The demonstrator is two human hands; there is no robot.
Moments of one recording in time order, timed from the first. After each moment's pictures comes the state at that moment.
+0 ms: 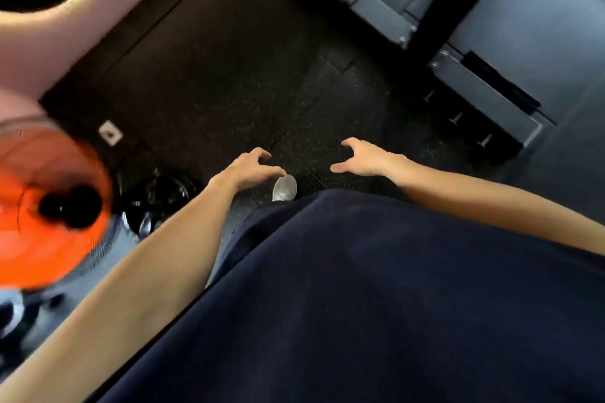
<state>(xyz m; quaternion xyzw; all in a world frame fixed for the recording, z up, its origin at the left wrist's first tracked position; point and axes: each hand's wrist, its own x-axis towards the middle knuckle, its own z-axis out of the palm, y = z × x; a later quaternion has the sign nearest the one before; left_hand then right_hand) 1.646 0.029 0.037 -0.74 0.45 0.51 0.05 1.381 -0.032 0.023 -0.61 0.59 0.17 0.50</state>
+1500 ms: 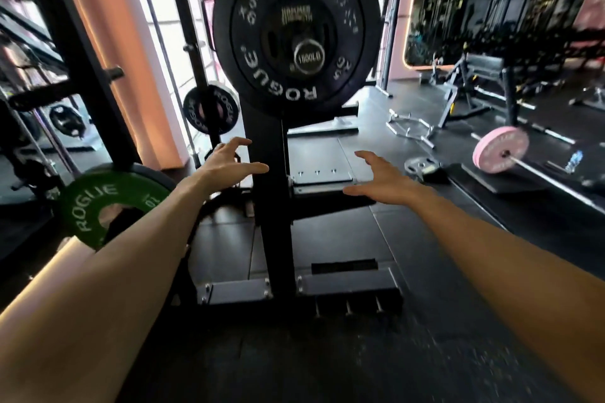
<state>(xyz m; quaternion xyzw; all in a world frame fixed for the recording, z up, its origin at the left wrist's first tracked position) 1.426 -0.352 0.404 -0.36 0.85 0.32 -0.20 1.194 -0.121 0.381 -0.46 0.83 -0.29 0.14</state>
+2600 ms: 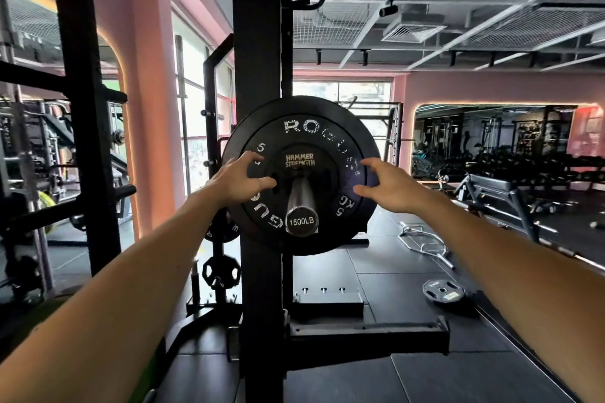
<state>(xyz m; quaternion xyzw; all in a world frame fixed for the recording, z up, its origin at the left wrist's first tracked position) 1.317 -0.418 0.601 -0.32 0.86 0.21 -0.34 1.081 -0.215 0.600 -0.52 0.79 -0.31 -0.09</state>
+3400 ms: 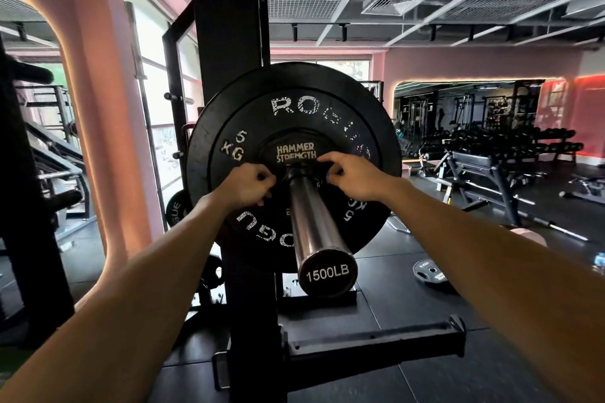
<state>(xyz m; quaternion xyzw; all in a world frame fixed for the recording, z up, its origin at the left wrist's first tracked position) 1.196 -0.549 0.574 -0.25 0.90 0.23 -0.27 1.037 -0.376 0.592 -0.55 0.79 -0.27 -0.05</state>
